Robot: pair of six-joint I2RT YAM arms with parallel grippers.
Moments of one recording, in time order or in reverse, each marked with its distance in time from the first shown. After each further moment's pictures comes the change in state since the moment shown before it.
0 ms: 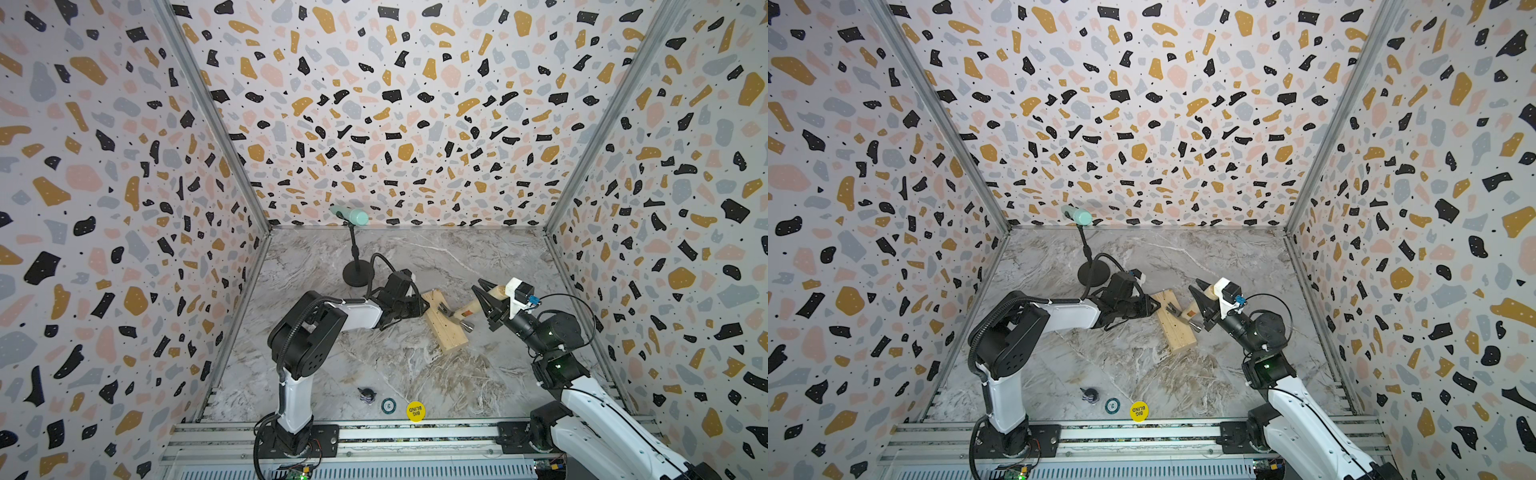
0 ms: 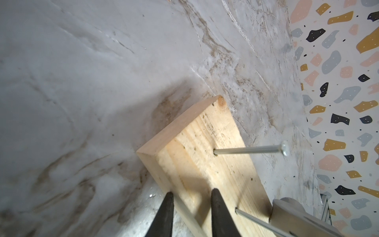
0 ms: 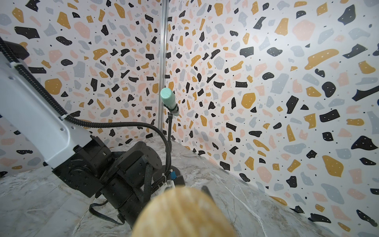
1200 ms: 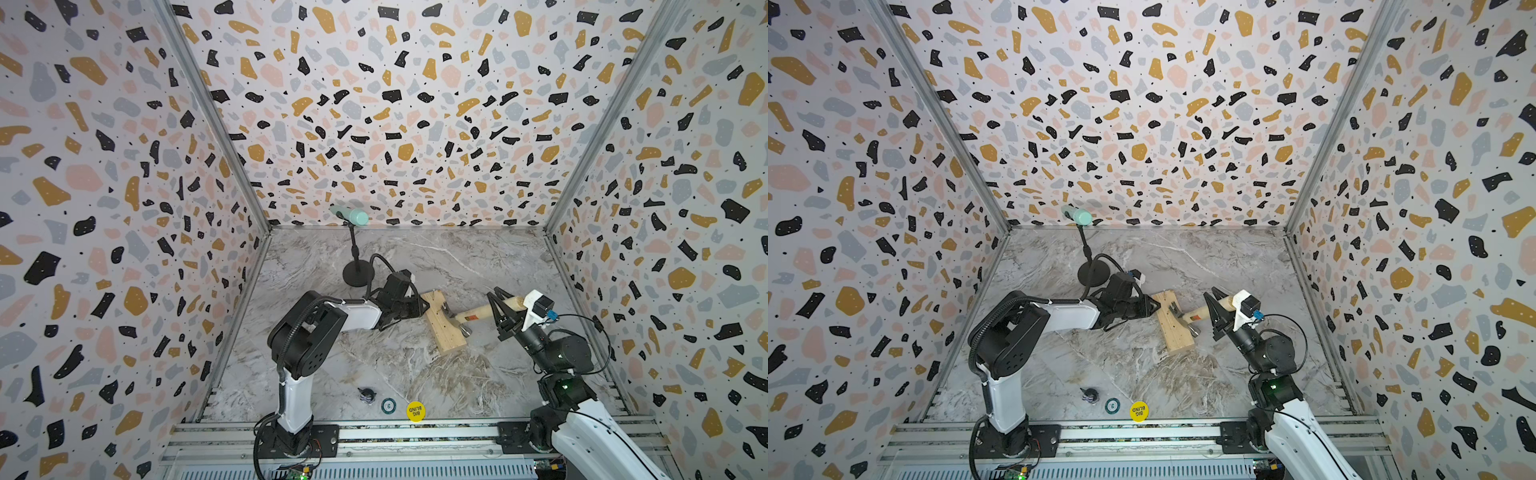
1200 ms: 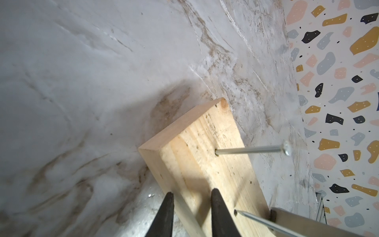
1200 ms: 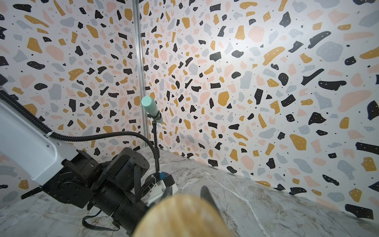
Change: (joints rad) left arm 0.005 0.002 -0.012 0.024 0.016 -0.007; right arm -0.020 -0.220 -0.127 -0.033 0.146 0.116
